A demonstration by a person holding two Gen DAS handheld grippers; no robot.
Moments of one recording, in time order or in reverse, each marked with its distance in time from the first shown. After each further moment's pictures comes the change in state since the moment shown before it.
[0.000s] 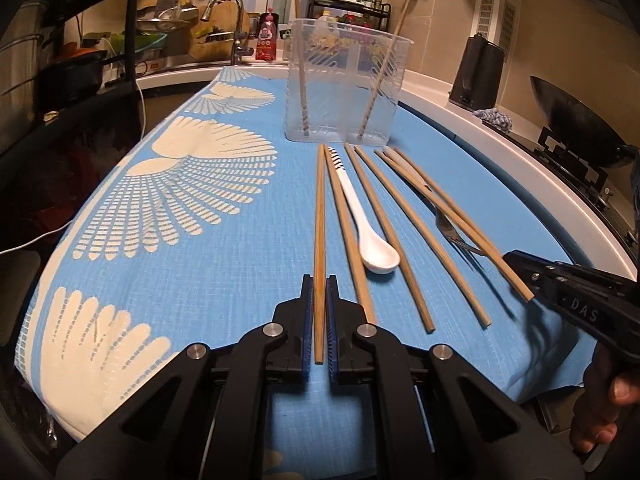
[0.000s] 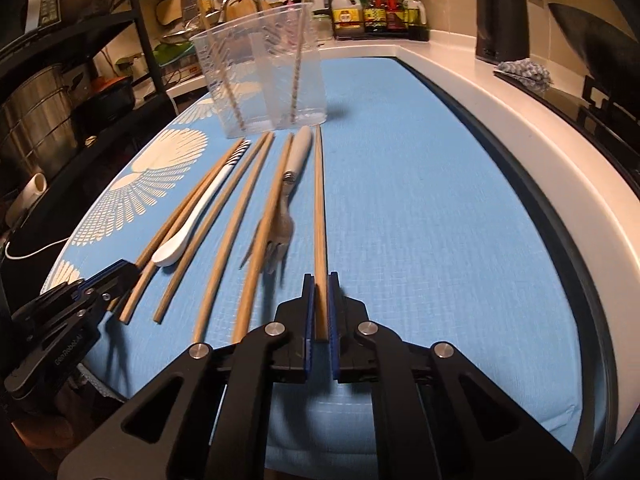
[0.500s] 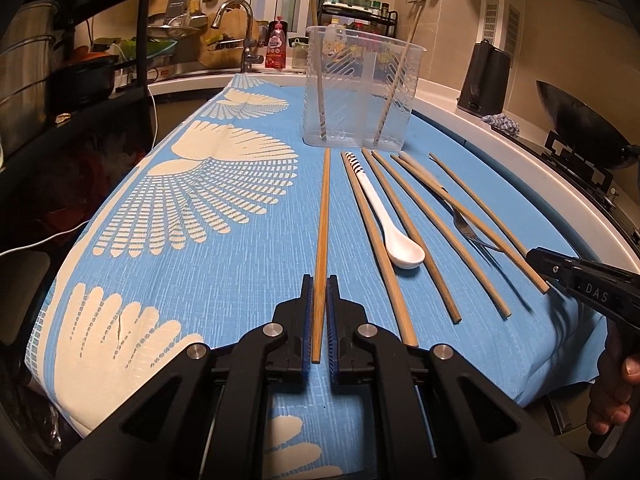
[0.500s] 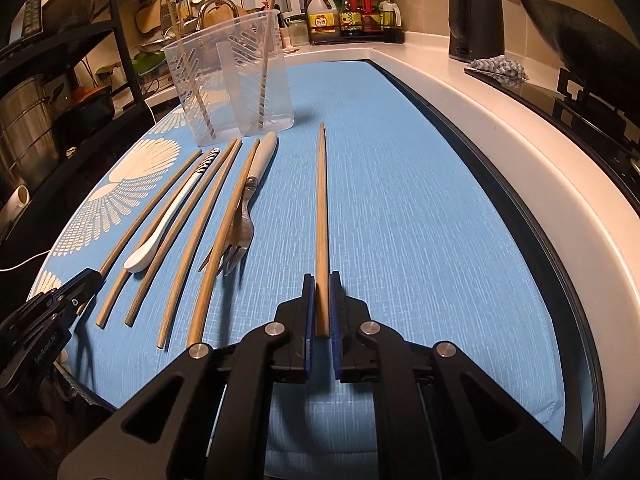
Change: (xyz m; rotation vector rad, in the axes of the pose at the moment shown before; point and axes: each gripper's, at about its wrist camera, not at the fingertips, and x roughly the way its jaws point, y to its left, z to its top) left arm -0.002 0.012 -0.004 0.001 -0.030 0.024; right arm -0.002 -0.012 -0.003 0.016 -0.011 -0.052
